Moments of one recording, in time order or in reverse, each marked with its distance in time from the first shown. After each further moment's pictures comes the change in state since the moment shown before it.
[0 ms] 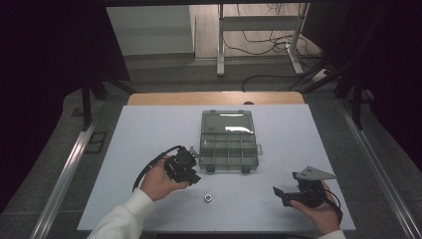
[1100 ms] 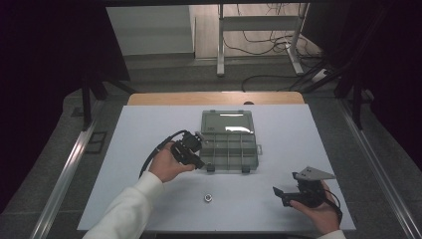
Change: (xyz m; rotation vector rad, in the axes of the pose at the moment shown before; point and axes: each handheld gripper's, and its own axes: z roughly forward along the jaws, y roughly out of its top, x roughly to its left) left arm 0.027 0.037 0.002 0.015 0.002 -0.050; right arm 0.000 -0.001 0.001 0.005 -0.002 -0.004
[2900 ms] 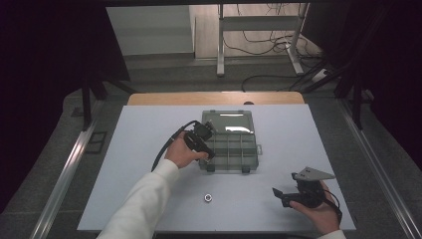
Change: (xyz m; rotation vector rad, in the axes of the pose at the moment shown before) left arm 0.024 0.042 0.032 -0.022 0.022 -0.060; right arm 0.001 -0.001 0.001 0.010 0.012 -0.011
